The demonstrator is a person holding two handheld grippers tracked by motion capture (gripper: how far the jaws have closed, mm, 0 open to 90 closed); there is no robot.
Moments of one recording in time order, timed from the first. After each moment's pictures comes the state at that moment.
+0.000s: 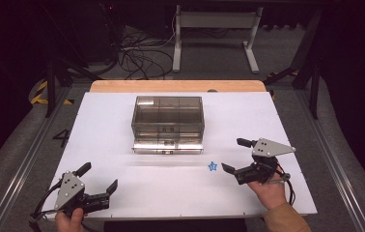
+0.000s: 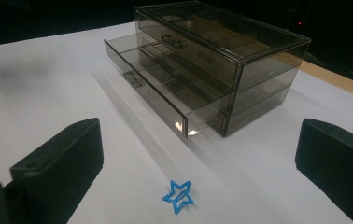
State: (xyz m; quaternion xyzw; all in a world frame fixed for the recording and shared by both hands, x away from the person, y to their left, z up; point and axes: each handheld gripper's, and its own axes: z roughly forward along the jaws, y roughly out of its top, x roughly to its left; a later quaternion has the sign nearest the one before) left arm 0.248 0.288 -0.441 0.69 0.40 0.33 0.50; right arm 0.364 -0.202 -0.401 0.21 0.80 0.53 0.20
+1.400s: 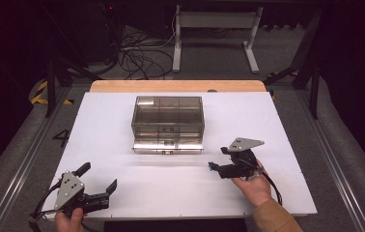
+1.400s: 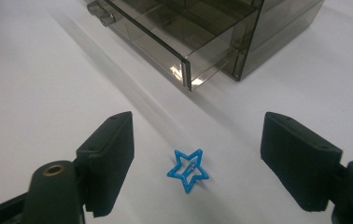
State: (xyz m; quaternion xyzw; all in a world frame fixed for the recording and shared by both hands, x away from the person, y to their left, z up) left arm 0.248 0.289 -0.441 0.69 0.41 0.33 0.50; right arm 0.385 -0.161 -0.429 0.29 0.85 0.41 0.15
